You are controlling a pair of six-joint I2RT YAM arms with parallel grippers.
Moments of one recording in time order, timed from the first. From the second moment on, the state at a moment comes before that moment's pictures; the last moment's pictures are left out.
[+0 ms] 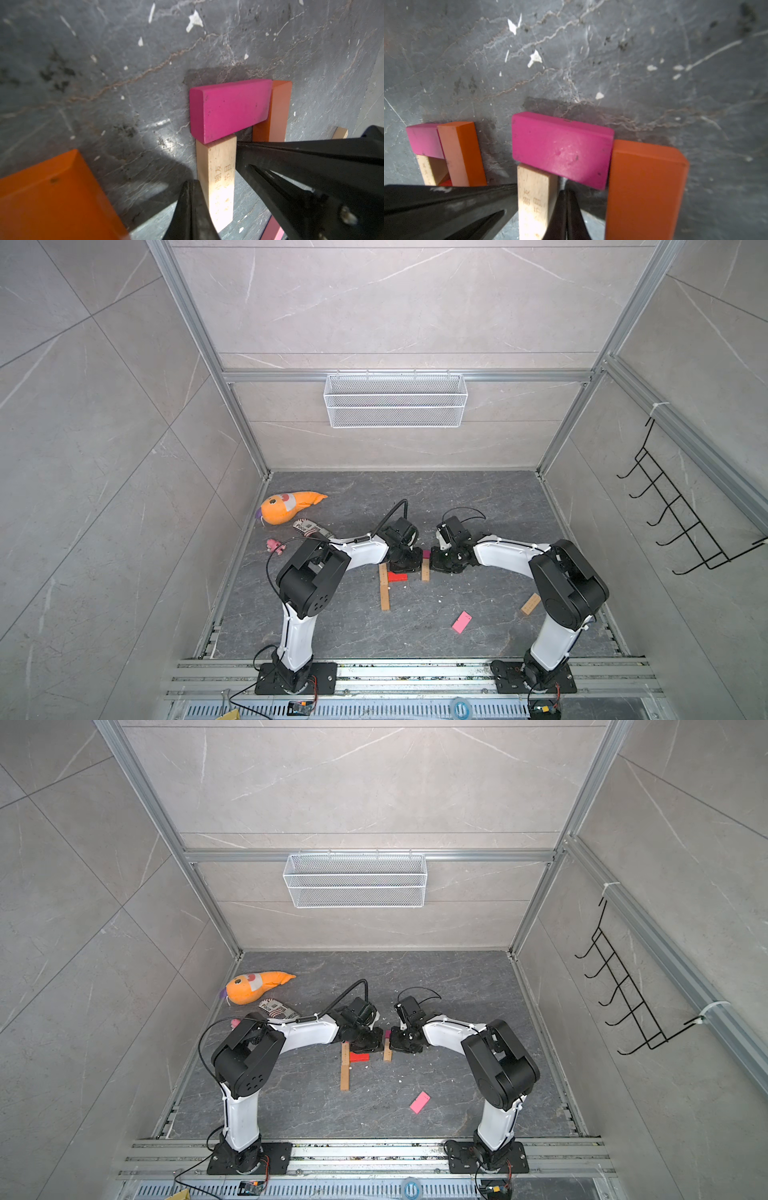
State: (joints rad) left arm -0.75 1.98 1.21 -0.33 0.36 -0.66; right arm 0.54 1.80 1.00 -0.36 -0.20 0.61
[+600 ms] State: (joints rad) left arm -0.74 1.99 1.22 -0.33 0.37 -0.66; right arm 0.54 1.81 1.01 -0.35 -0.21 0.61
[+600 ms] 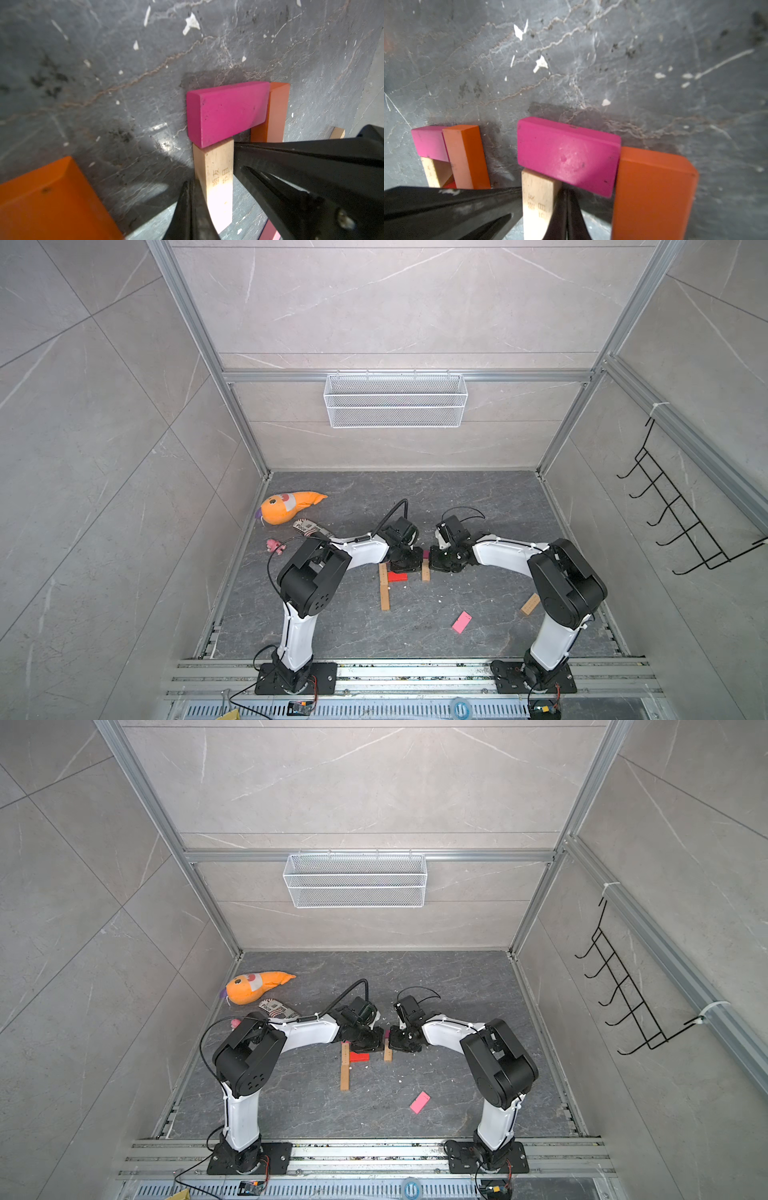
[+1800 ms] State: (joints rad) left arm -0.72 2.00 1.24 -0.33 0.37 -0.68; right arm 0.54 1.81 1.00 -0.31 -0.21 0.64
